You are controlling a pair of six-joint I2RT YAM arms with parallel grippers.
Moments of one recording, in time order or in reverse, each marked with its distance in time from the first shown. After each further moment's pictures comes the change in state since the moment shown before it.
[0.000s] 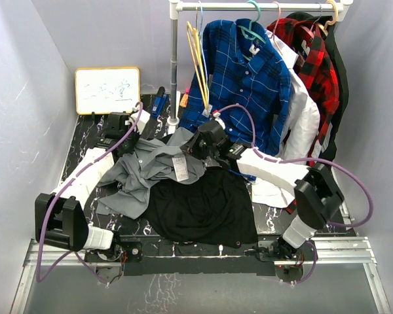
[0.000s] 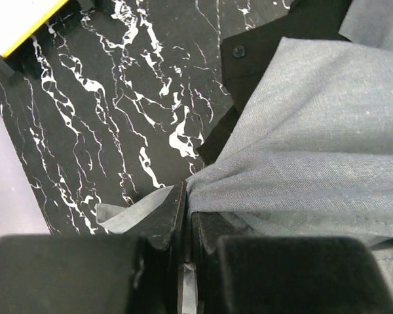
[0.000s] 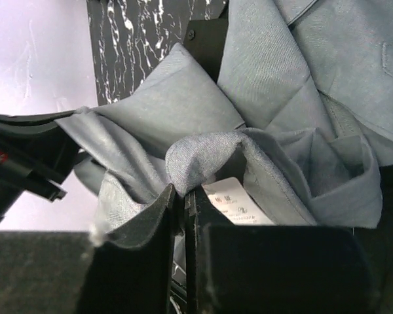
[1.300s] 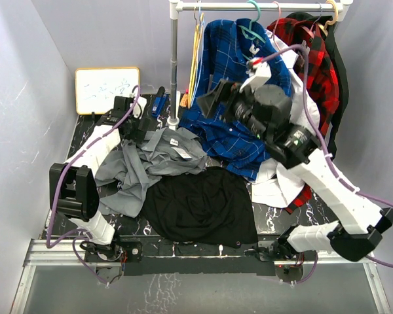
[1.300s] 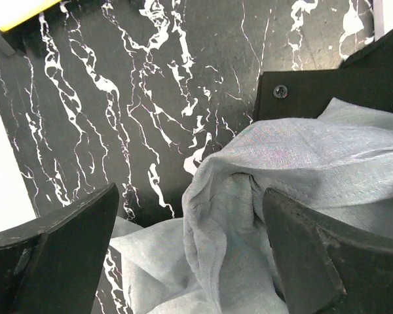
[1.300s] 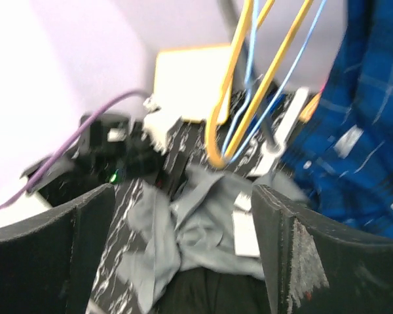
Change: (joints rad) left arm 0.032 0.280 0.261 -0.079 -0.093 -0.164; right arm -0.036 -0.339 0.375 -0.288 0.080 -0.575
